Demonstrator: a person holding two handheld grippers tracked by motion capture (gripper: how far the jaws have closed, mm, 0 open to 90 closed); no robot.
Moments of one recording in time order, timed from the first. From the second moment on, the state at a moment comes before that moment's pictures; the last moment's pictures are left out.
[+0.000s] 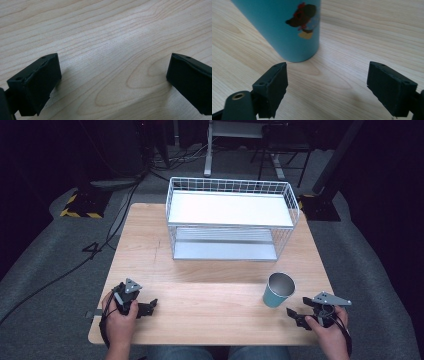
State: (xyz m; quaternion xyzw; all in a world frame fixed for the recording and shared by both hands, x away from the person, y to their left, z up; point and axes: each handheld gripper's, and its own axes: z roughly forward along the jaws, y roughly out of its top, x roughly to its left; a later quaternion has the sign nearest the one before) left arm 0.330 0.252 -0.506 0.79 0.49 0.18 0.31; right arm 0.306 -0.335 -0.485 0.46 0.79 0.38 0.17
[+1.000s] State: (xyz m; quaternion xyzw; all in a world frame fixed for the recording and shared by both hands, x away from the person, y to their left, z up) left arm 0.330 0.252 -0.506 0.79 0.49 0.18 0.31; right arm 0.332 -0.272 -0.496 0.43 0.77 0.42 0.19
